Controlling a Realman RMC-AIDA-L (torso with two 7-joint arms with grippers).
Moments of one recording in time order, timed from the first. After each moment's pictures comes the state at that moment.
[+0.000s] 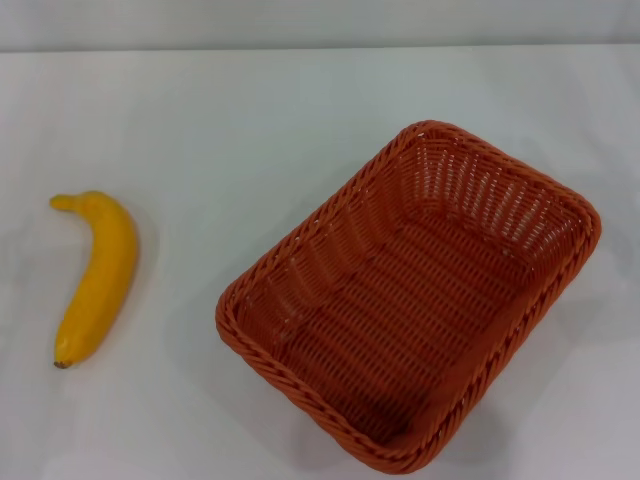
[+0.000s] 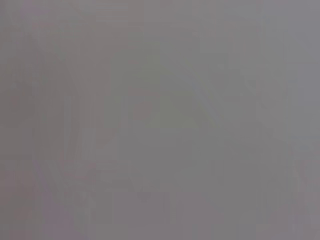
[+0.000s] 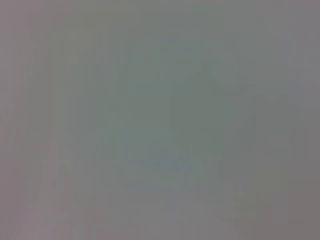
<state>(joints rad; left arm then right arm) -0.30 -2.08 2.84 -0.08 -1.78 1.68 -0.79 0.35 2.00 -0.60 -0.29 -0.82 -1.46 0.49</state>
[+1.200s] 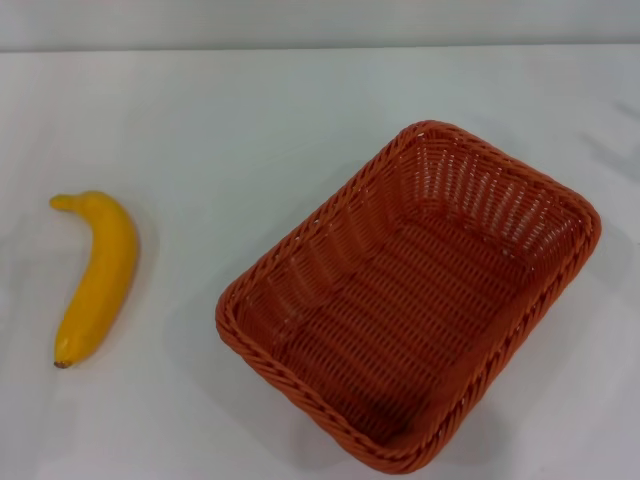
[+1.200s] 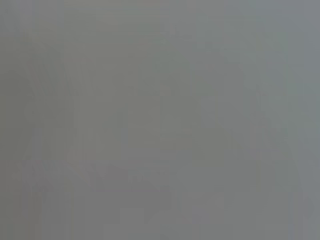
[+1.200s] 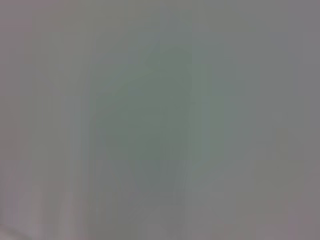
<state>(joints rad) -0.29 -2.07 2.84 -0.10 -1.77 1.67 -0.76 0.37 1.90 -0.79 -0.92 -1.47 -1.32 1.43</state>
